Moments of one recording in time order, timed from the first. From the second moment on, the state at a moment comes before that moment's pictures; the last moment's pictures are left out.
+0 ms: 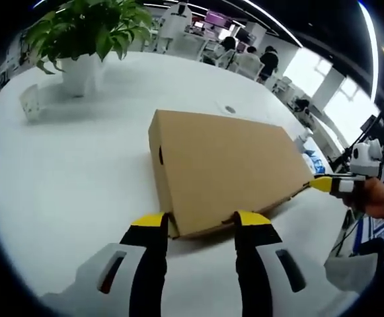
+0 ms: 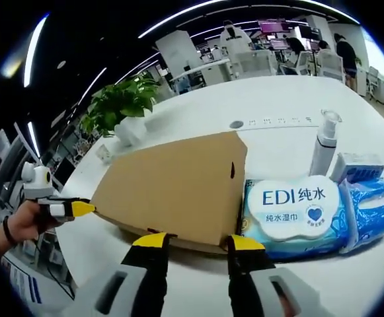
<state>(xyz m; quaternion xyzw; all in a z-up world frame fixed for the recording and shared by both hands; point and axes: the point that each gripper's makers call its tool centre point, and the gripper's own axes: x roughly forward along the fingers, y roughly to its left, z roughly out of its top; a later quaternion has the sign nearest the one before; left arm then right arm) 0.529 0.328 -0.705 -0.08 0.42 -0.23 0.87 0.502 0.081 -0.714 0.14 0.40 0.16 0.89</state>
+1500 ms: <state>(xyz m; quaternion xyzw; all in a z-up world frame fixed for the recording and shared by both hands) 0.436 0.326 -0.668 -0.03 0.35 -0.27 0.90 0.392 -0.035 -0.668 0.16 0.30 0.14 0.93</state>
